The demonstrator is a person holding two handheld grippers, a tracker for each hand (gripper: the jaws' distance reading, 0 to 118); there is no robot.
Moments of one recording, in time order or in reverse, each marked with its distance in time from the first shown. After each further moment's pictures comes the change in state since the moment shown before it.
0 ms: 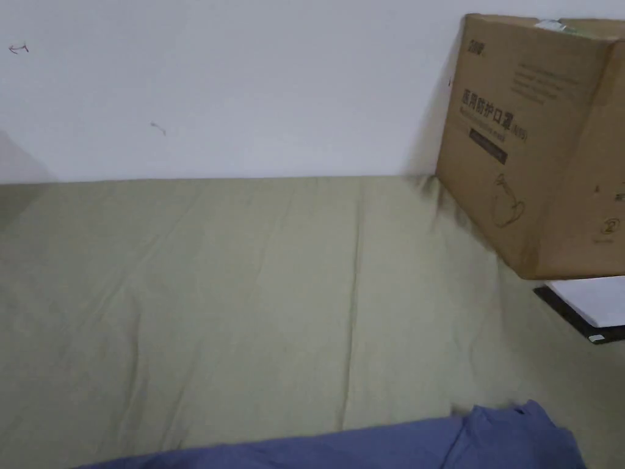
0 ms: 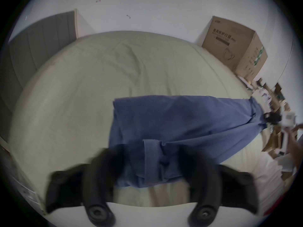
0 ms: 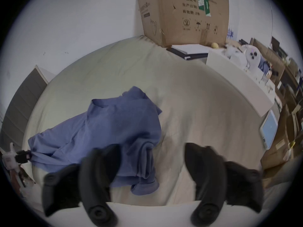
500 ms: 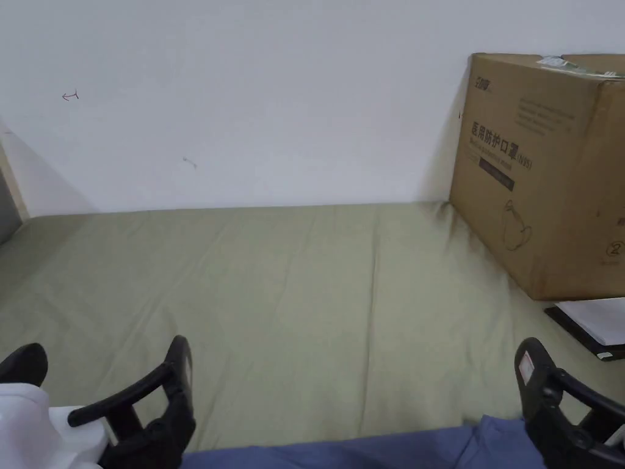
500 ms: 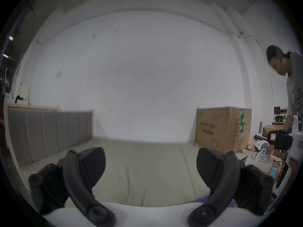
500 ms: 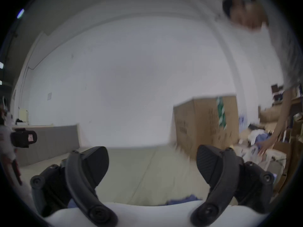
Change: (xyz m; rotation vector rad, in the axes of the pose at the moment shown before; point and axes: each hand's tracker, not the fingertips) left arm 0.136 0.011 0.207 1.091 0.055 -0.040; right arm -0.126 -0.028 0.189 1.126 0.193 0.067
